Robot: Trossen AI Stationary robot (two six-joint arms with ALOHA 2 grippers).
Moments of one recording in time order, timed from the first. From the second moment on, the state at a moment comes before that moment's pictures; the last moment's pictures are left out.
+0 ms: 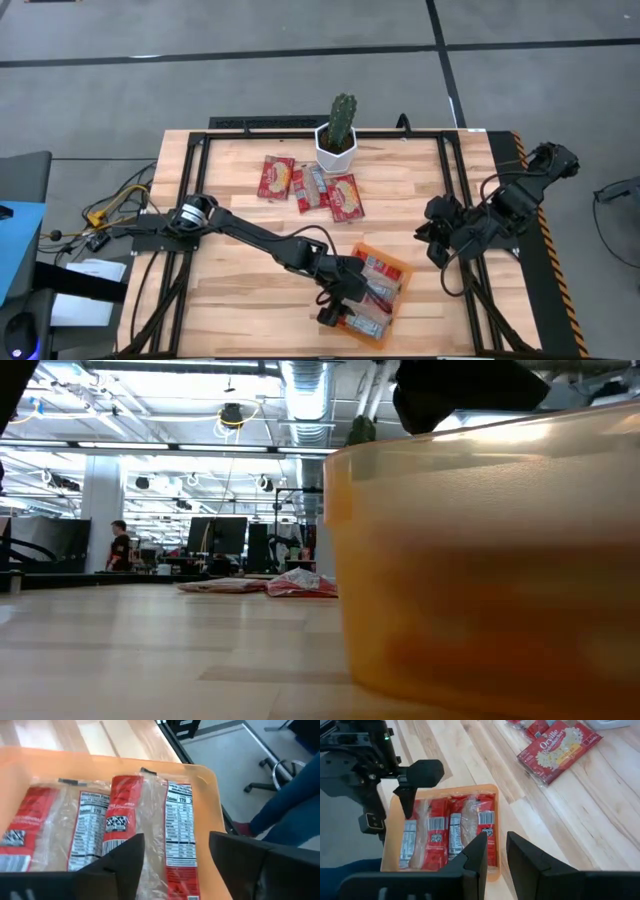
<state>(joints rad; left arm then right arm) -0.33 2.13 1.75 -0.28 0.20 -0.04 0.65 1.06 1.25 -1.21 0.44 1.07</state>
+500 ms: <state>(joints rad) -0.23 2.11 2.36 -1.24 0.10 -0.08 0.66 1.07 1.25 -1.23 0.48 1.15</state>
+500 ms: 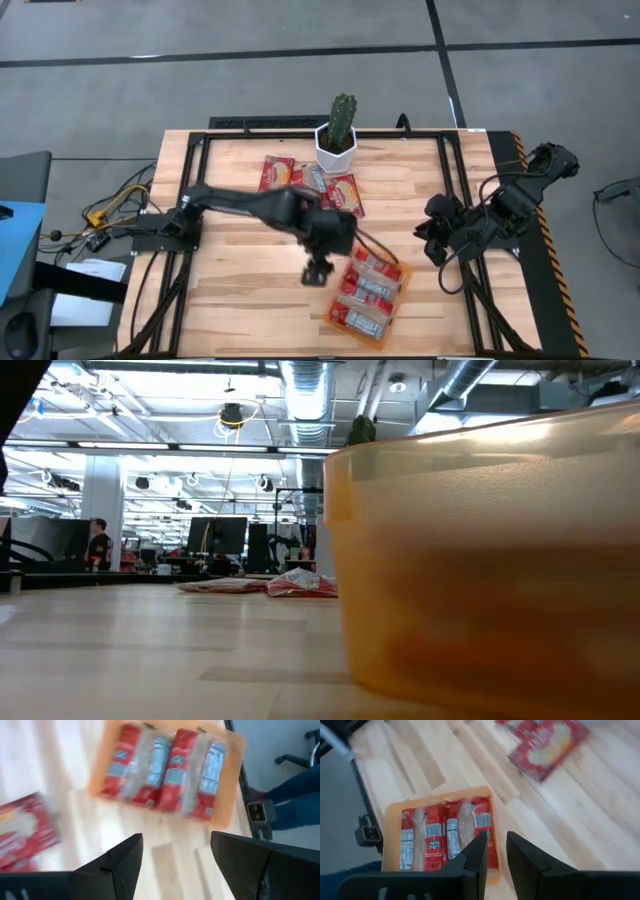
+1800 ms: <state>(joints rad) 0.16 1.27 0.52 0.32 -0.21 -0.95 0.00 1.06 0.94 -0.77 0.45 0.91</state>
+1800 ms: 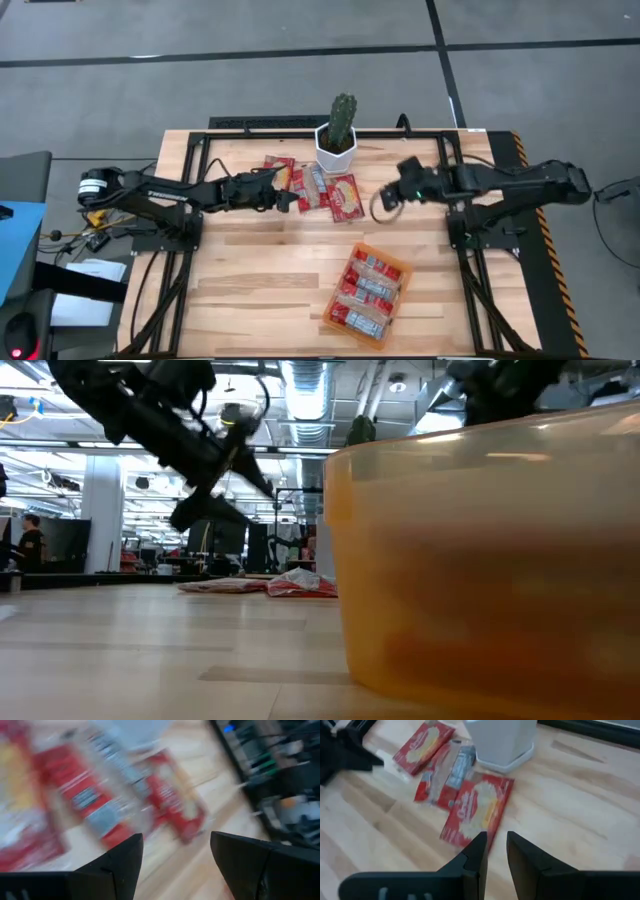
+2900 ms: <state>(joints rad) 0.27 1.62 0.53 0.43 -0.13 -1.12 -0.36 1.58 0.80 -0.30 0.10 0.73</state>
